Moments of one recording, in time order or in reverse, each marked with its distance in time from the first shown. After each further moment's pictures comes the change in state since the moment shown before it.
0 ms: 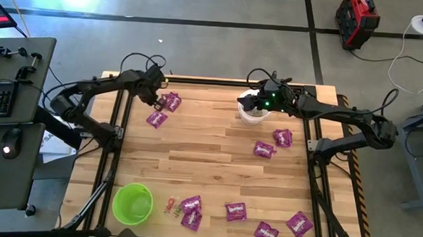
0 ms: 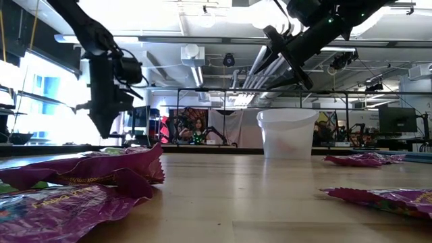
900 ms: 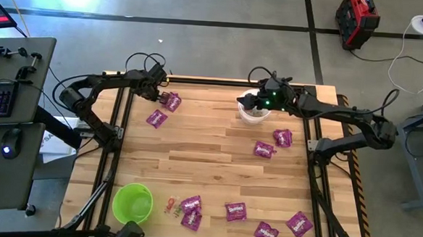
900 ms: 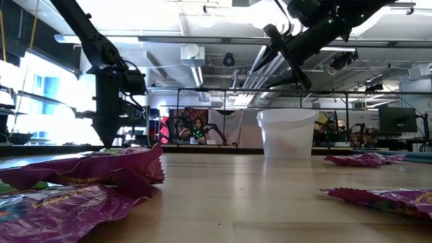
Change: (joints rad) left arm 0.037 0.122 0.001 0.159 -0.104 -0.235; right arm -0.013 0.000 0.000 0.017 -0.052 0.028
